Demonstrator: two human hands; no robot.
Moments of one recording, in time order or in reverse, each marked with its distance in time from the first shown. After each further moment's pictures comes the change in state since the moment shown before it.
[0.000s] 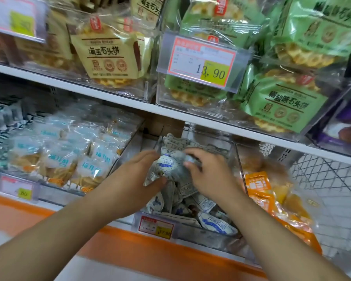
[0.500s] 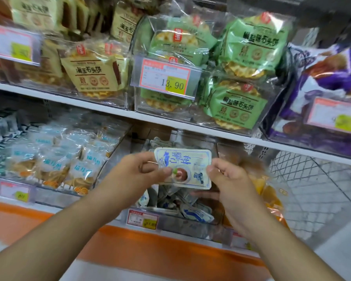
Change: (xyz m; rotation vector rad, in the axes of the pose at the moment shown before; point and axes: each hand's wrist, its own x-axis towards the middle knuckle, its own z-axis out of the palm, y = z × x) left_hand -0.017 0.066 -0.014 -0.712 -0.087 -0.109; right_hand -0.090 -0.015 -0.070 0.951 0.030 0.354
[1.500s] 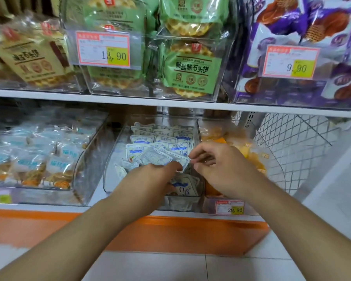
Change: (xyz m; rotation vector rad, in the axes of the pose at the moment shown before) left_hand 0.006 -0.022 0.077 1.039 -0.111 0.368; right_hand -0.006 0.019 -0.059 -0.702 -0.051 -0.213
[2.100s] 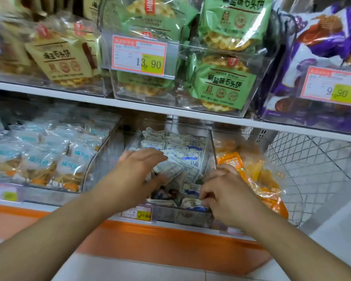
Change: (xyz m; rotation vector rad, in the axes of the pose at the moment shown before) left_hand 0.000 -0.071 -0.011 -0.069 0.154 -0.020; right_hand 0.013 0.016 0.028 -0.576 -0.162 -0.175
